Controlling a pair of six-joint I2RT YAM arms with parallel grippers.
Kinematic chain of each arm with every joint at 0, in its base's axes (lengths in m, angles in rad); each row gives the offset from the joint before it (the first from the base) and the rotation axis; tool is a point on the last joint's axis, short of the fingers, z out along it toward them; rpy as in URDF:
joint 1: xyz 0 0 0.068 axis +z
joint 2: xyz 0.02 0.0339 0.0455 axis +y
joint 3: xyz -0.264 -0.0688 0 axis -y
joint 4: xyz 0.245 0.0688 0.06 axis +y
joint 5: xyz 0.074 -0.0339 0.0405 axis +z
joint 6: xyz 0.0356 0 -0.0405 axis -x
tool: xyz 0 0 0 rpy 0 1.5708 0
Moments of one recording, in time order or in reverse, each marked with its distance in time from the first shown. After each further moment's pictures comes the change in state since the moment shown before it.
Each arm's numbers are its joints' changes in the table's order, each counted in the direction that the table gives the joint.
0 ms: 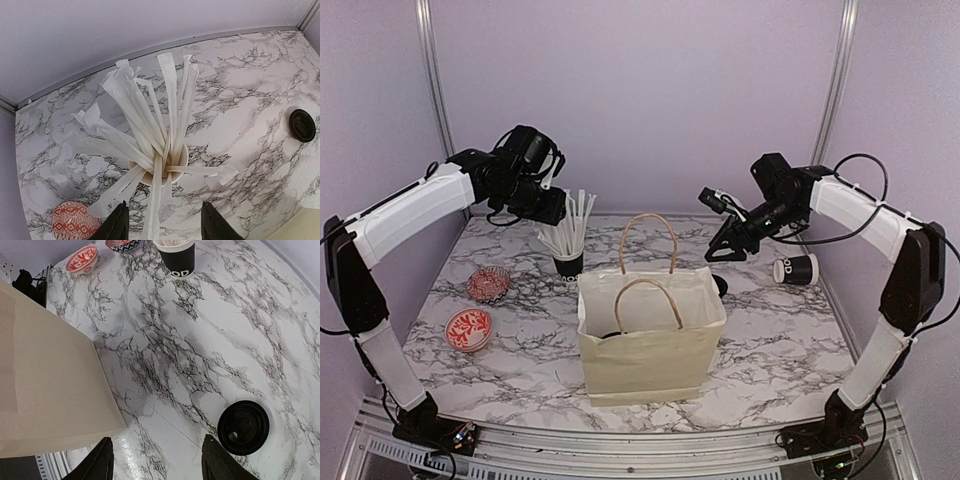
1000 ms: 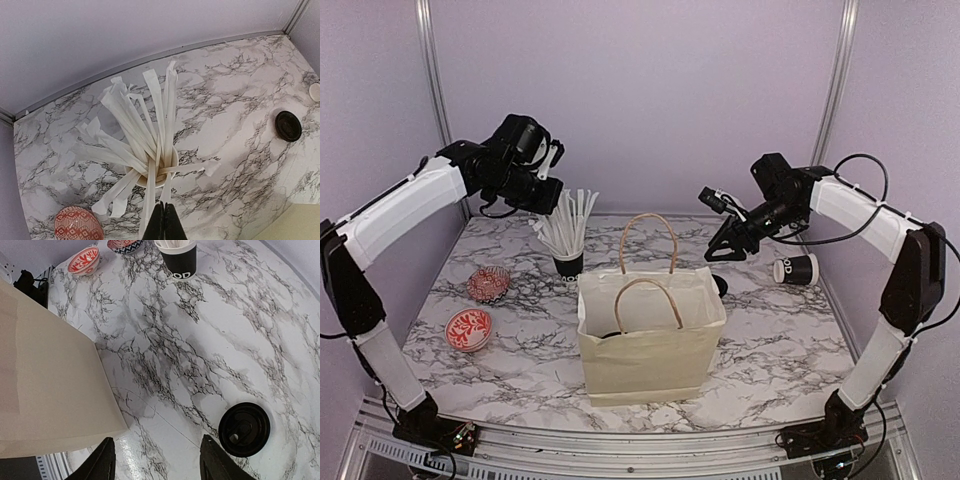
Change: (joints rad) left arm 0.008 -0.013 0.046 0.024 -0.048 -0.028; right arm 0.000 -0.003 -0.004 -0.006 0.013 0.000
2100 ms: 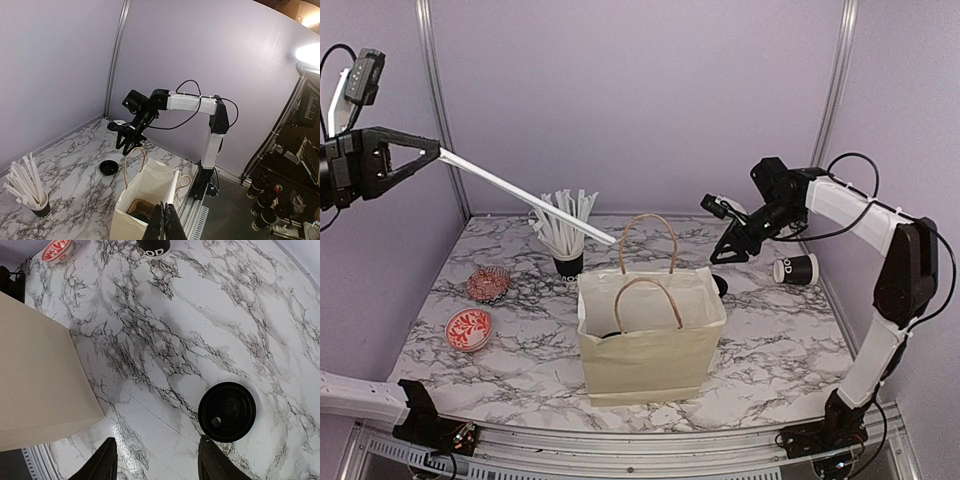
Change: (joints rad) left arm -0.192 -0.715 0.090 0.124 -0.551 0.091; right arm -0.035 0.056 0.020 0.020 -0.097 0.027
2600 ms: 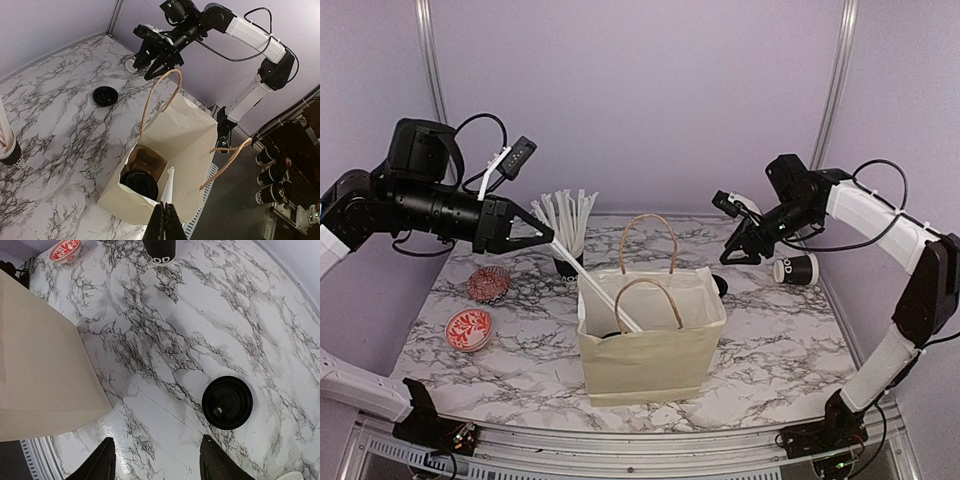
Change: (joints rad) left arm -0.038 0.139 -0.346 -0.089 -0.031 0.035; right arm 0.000 -0.152 -0.093 -0.006 -0.014 0.008
